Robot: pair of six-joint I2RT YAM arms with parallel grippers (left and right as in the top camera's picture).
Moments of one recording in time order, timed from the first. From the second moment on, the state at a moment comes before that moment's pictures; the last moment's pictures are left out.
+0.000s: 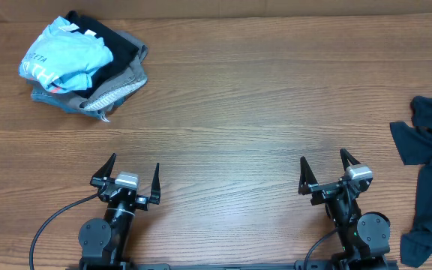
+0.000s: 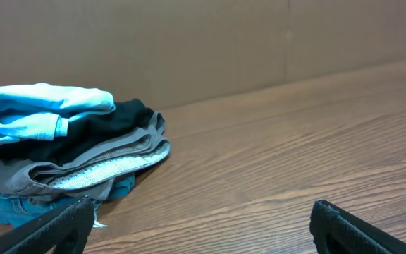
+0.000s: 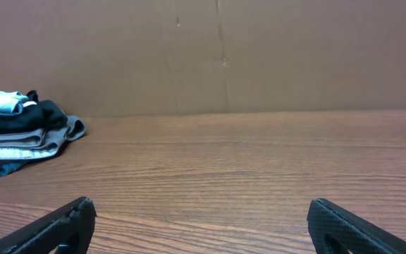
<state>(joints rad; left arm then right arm) -0.04 0.02 0.01 -0.06 0.15 0.13 0.18 0.01 0.02 -0.03 -0.04 0.12</state>
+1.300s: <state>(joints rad) -0.04 0.89 1.08 -0.84 0.26 -0.08 0.18 0.77 1.00 -0.88 -0.15 0.31</state>
